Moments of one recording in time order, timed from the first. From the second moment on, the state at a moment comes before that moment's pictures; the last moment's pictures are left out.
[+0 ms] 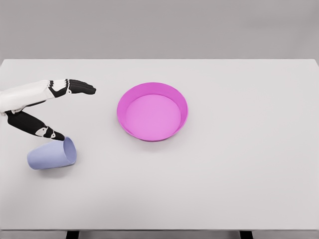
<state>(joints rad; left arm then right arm) -0.42 1.14 -0.49 -1.76 0.43 -0.61 -0.54 0.01 0.00 0.24 0.05 -0.08 -0.07 -0.09</state>
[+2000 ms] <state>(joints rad) -0.07 1.19 -0.40 -1.77 0.44 -0.36 -0.47 0.02 0.00 0.24 0.05 -0.08 -0.07 -0.09</state>
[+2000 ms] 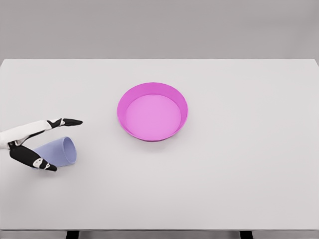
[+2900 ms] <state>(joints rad) -0.02 1.18 -0.39 -1.77 0.43 -0.27 -0.42 0.02 0.00 0.24 0.05 -0.09 -0.07 -0.09</state>
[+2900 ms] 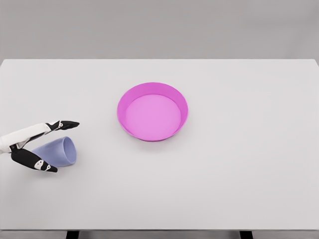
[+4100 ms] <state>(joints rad) 0.04 1.15 -0.38 -1.76 0.43 -0.16 -0.32 0.02 0.00 0.24 0.05 -0.09 -0.07 -0.09</state>
